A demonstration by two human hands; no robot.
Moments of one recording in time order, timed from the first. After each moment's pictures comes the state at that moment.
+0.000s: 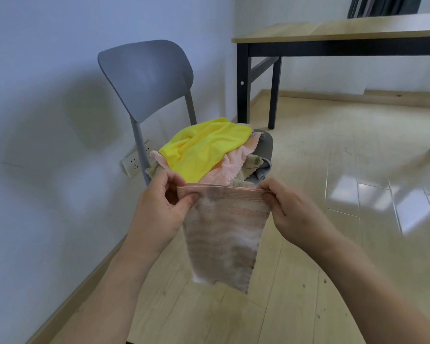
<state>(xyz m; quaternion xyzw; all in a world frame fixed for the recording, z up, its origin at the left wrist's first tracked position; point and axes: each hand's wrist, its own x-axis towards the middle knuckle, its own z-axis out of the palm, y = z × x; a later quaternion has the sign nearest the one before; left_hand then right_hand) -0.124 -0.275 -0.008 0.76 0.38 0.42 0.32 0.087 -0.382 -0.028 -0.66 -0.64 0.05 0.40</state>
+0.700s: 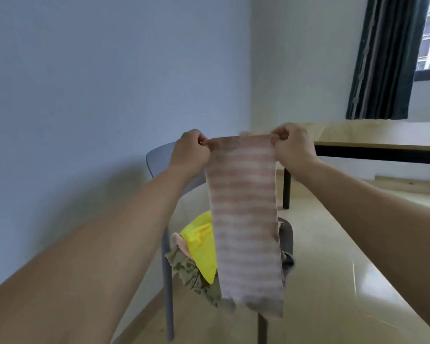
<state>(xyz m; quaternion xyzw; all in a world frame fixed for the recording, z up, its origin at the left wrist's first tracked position) -0.047 -0.120 0.195 0.78 0.38 0.48 0.17 0.128 -0.225 0.196 -0.68 -0.46 -0.04 0.57</state>
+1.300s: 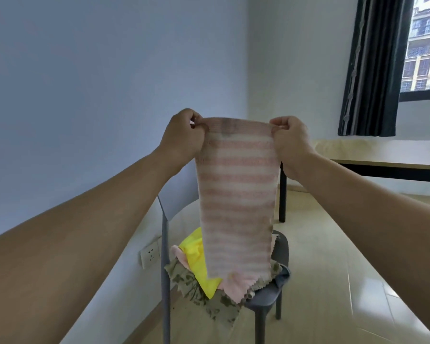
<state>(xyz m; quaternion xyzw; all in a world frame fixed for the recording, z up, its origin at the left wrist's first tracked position) -0.081 -0.170 0.261 0.76 0.30 0.52 0.25 0.100 -0.251 0.244 -0.57 -0.41 0.09 0.71</state>
